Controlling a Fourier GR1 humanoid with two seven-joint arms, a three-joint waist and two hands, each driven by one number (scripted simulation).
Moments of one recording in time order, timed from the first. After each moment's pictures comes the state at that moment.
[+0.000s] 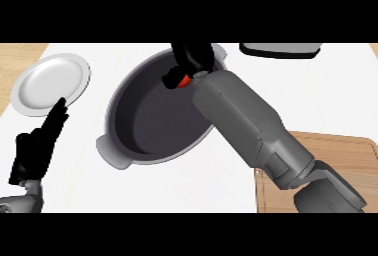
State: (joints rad) left arm -0.06 0.31 0.08 -1.49 -0.08 0.03 0.12; right arm -1.26 0.00 0.44 -0.56 0.50 -0.37 0.27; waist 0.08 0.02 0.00
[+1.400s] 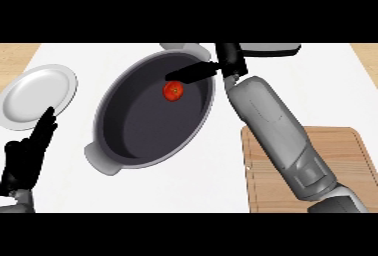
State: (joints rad) left arm -0.01 0.31 0.14 -1.49 -0.09 0.03 0.11; right arm -1.04 -0.05 0.20 -0.78 -0.06 -0.31 -0.17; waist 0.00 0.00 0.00
